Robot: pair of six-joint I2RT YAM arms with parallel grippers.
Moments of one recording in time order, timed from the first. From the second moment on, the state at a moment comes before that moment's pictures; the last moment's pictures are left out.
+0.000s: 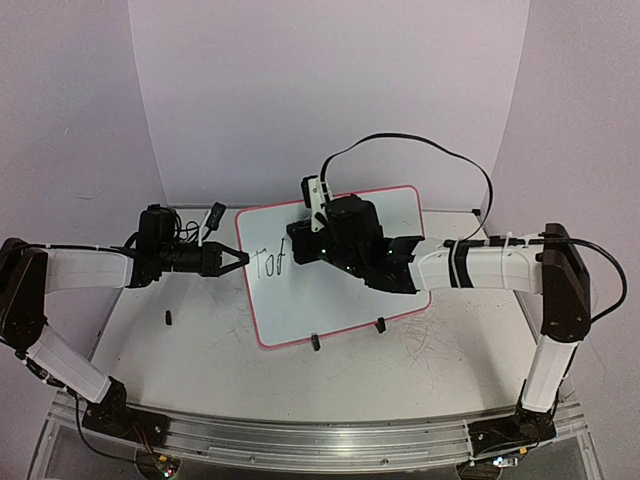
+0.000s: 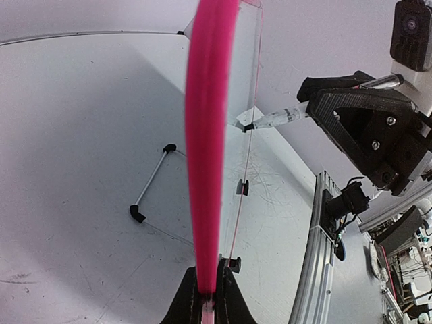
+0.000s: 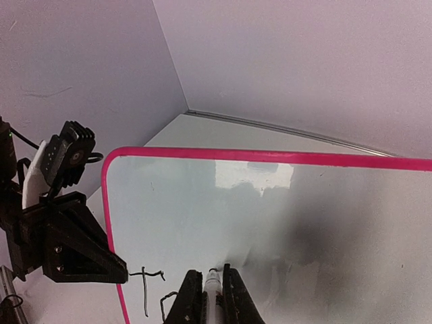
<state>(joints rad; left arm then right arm) -0.35 1.45 0.75 0.27 0.87 -0.30 1.00 1.87 1.41 0.21 0.29 0.32</state>
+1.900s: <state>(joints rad) -0.35 1.45 0.75 0.26 0.87 -0.29 0.99 1.80 1.26 0.24 0.27 0.36</state>
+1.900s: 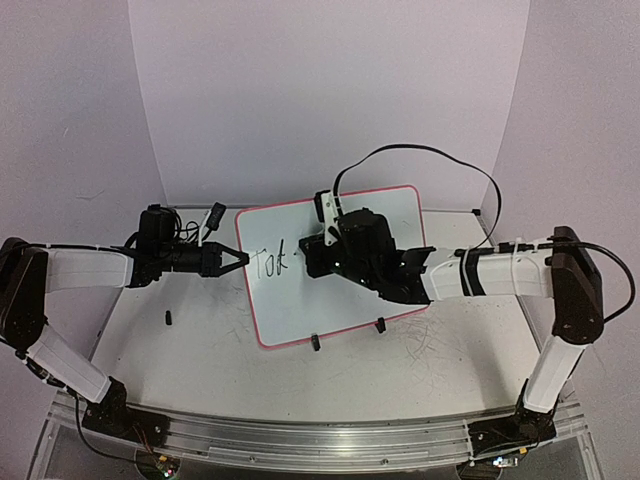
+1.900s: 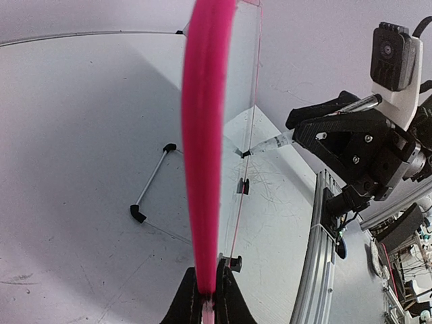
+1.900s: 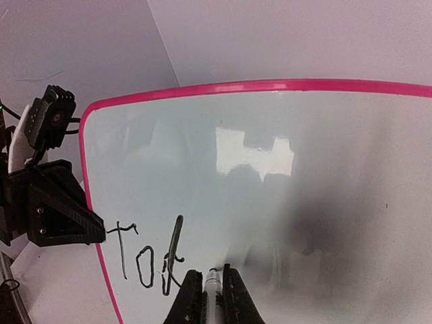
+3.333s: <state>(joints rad) -0.34 1.45 0.76 0.24 0.87 -0.28 1.02 1.82 1.22 0.25 0.25 0.38</state>
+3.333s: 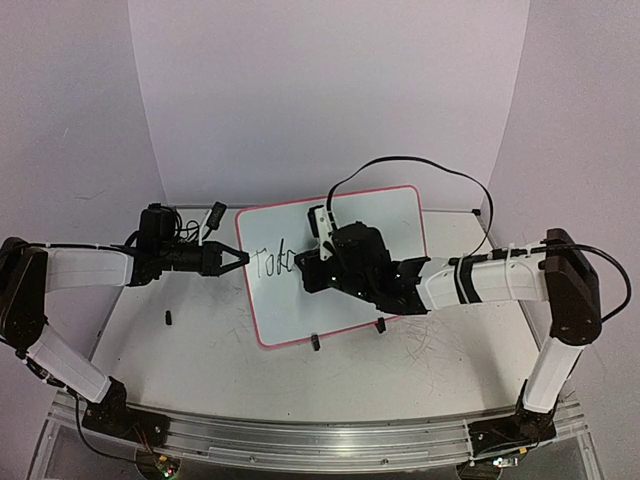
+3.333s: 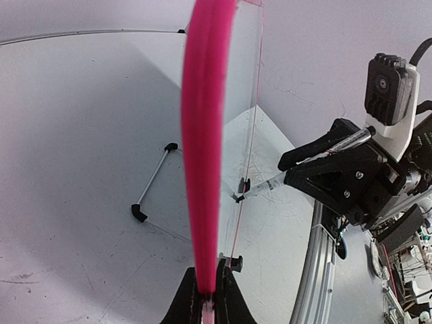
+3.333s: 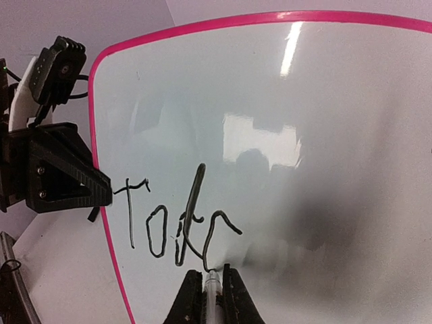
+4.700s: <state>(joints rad) -0.34 1.45 0.77 0.23 0.86 -0.28 1.00 1.79 1.20 0.24 0.25 0.38</state>
